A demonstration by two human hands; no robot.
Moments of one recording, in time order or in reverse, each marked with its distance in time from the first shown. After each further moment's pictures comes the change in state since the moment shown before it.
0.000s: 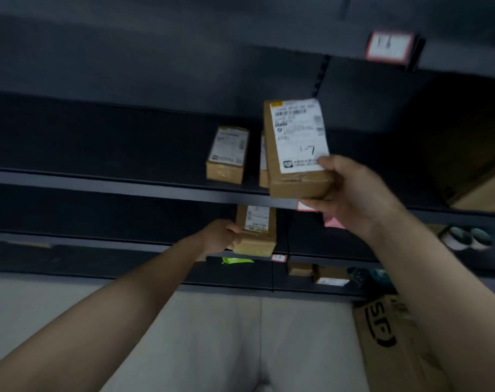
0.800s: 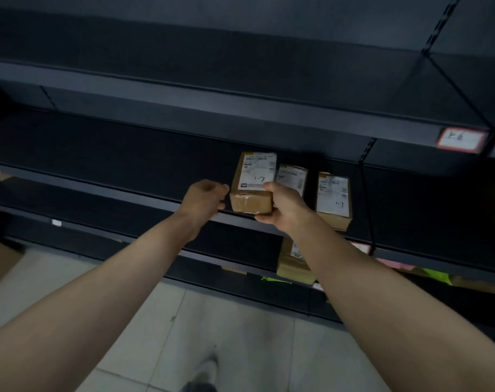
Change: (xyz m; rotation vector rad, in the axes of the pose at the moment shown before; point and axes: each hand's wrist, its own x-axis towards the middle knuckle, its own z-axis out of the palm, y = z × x) left_hand -0.119 0.065 -0.149 -0.376 0.565 0.125; right_hand 0.087 0.017 0.182 -0.035 -0.021 0.371
